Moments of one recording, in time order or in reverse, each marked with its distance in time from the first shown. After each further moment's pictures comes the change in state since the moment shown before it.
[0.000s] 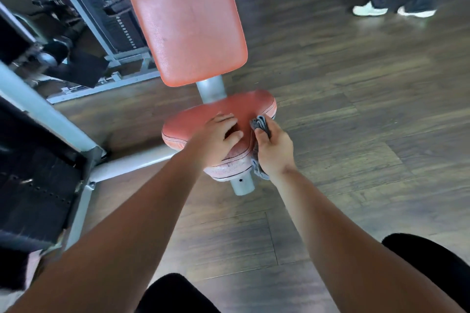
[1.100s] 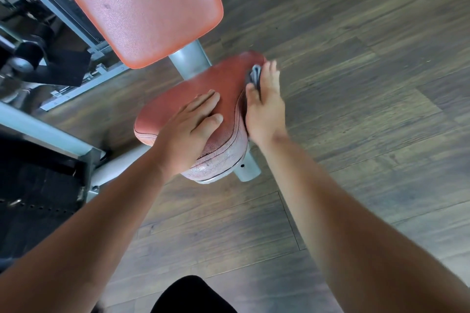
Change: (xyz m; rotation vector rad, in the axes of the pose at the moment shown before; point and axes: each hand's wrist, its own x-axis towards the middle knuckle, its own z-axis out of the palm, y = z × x) left_hand 0.010 -0.011 0.015 -0.056 -0.038 0.003; right_hand 0.068 0.046 0.031 0.226 0.107 -0.026
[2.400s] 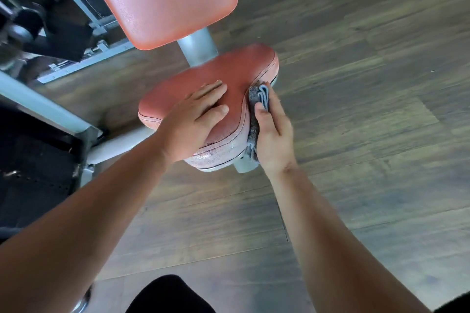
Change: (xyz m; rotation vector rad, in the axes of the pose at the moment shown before) left_hand -0.004 -0.003 -0.003 -0.029 0.027 0.019; right_hand -0.053 0.016 -0.011 0.233 -0.016 0.051
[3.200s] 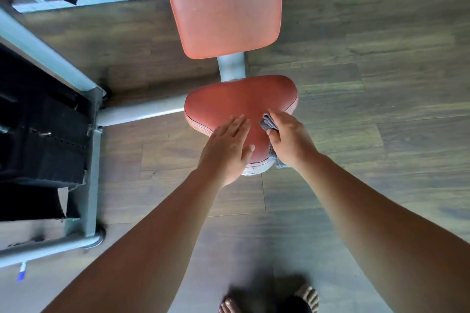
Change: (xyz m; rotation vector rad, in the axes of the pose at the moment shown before) left_hand -0.046 0.016 -0.063 0.148 -0.107 -0.024; right_hand 0.029 -0.138 0.031 -1.143 -0.524 -0.134
